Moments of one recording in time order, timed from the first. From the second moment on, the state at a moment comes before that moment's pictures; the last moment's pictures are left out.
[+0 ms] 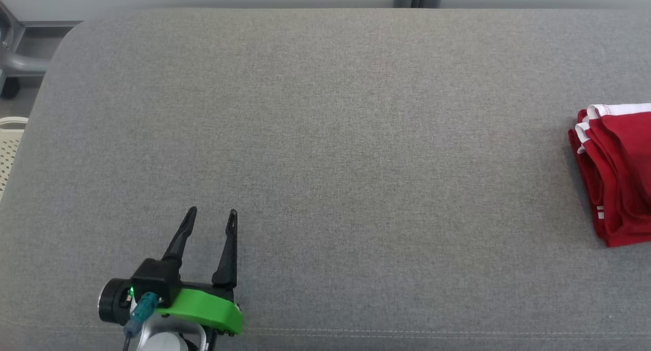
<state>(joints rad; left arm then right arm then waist) -0.10 0.08 -0.20 0.23 -0.17 -0.09 -0.26 -0.65 -0.50 -0.14 0.66 -0.21 0.13 0.52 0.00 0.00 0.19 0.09</state>
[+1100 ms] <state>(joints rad) -0.03 0.11 -0.10 0.18 -0.29 0.01 -0.23 -0.18 -0.05 -0.18 0.22 0.11 0.13 -0.08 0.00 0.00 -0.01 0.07</state>
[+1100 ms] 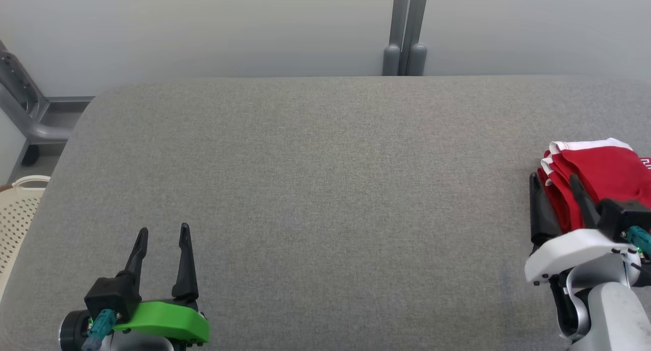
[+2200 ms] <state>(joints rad) 0.04 0.15 -0.11 0.27 -0.33 -0.01 -0.24 -0.10 -0.05 0.02 0.32 0.28 0.13 -0.10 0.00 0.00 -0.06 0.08</state>
